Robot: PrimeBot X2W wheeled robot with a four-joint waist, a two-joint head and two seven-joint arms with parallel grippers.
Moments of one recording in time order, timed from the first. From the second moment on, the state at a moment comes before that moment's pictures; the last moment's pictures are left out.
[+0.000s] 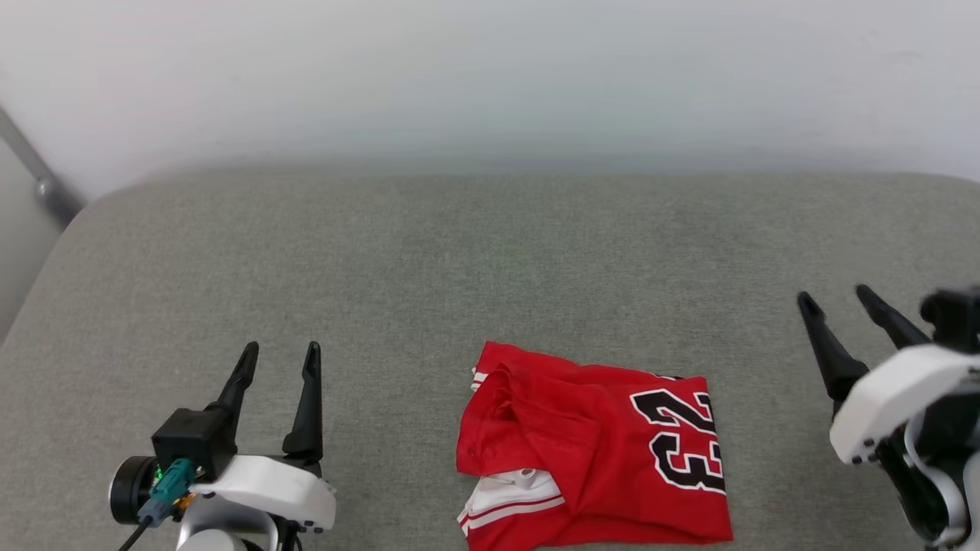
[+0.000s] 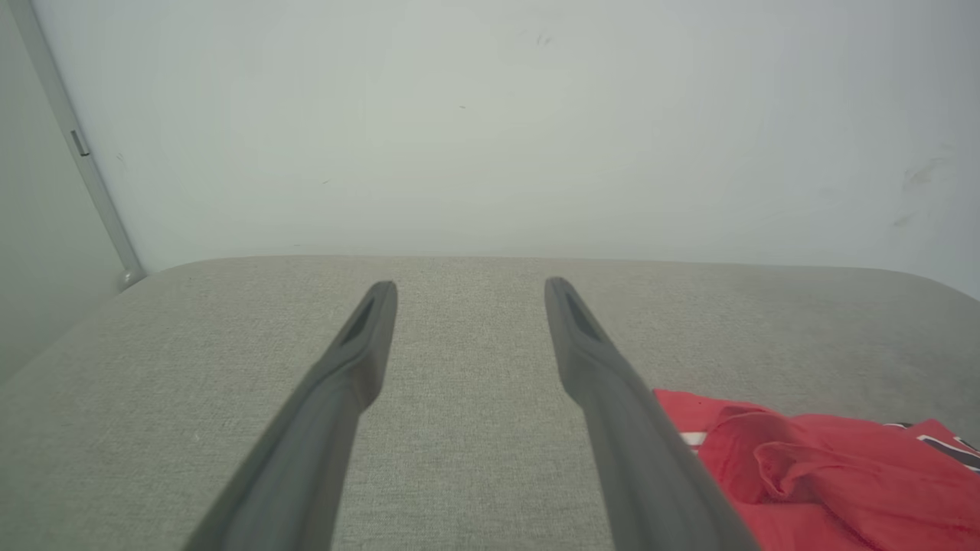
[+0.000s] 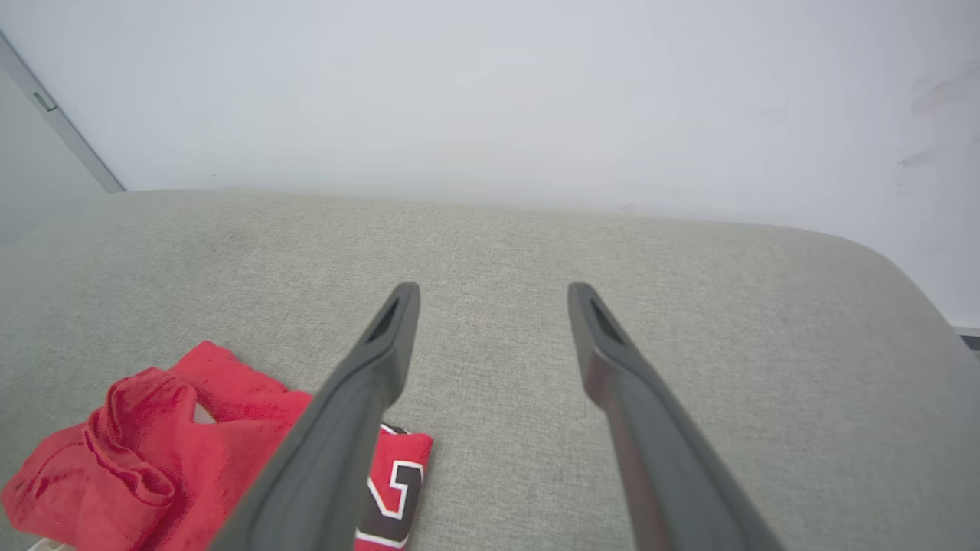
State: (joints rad) left arm -0.11 0.39 -0.38 0.08 -0.53 0.21 -0.26; right arm -0.21 -0.27 0.03 0.05 0.35 0.13 0.33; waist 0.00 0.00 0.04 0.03
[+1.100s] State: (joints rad) left arm 0.02 0.41 -0.32 0.06 -0.56 0.26 -0.26; right arm 0.13 -0.12 -0.06 -0.13 0.20 0.13 0.03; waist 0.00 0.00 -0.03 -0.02
